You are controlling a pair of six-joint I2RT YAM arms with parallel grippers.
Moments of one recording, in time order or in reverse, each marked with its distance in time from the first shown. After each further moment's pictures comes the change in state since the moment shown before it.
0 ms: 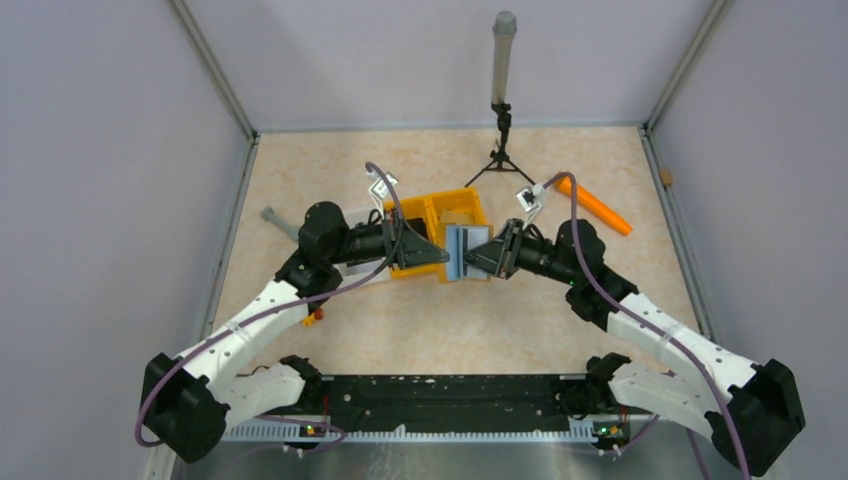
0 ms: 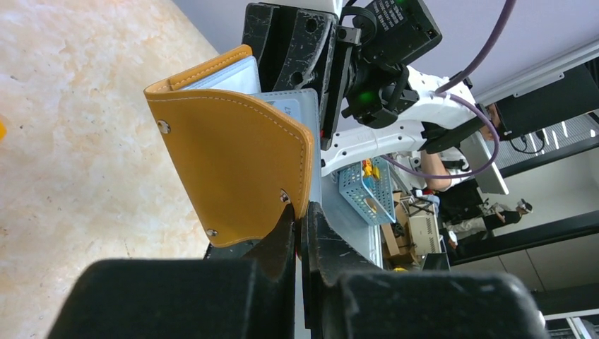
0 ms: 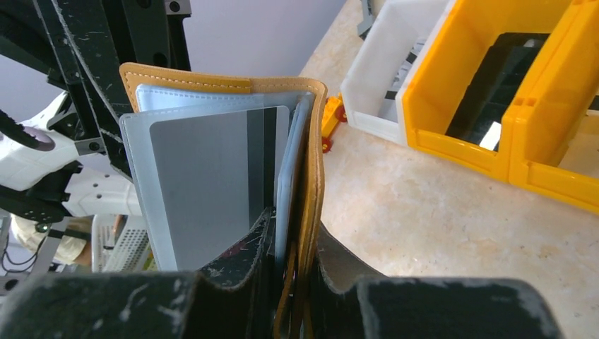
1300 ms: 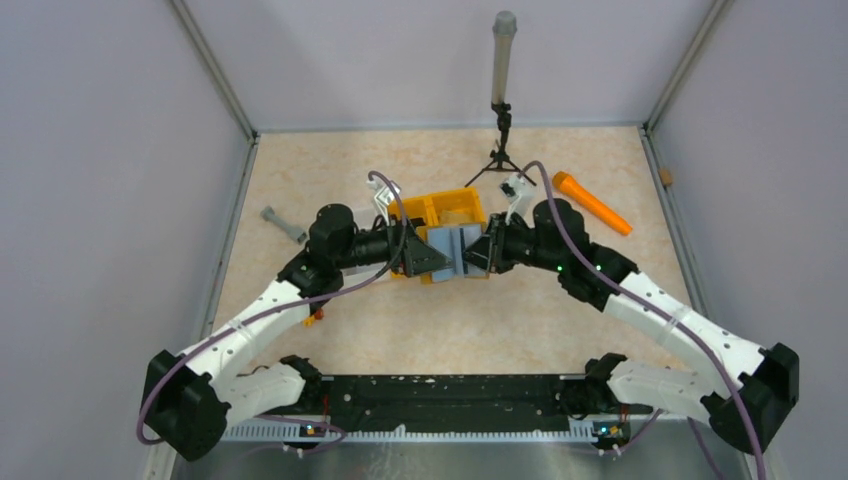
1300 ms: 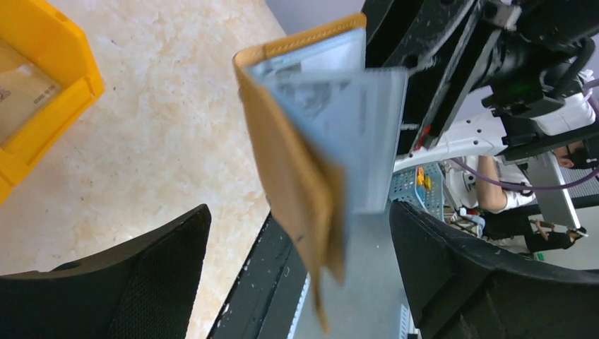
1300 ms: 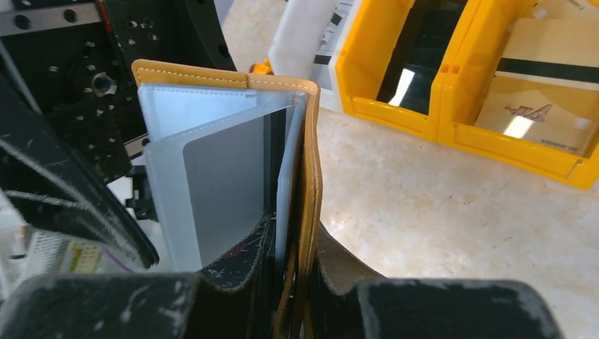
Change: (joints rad) left arm 0.002 0.006 -0.021 -0.193 -0.123 0.156; right arm 0.042 0.064 0.214 -0.388 0.126 -0.145
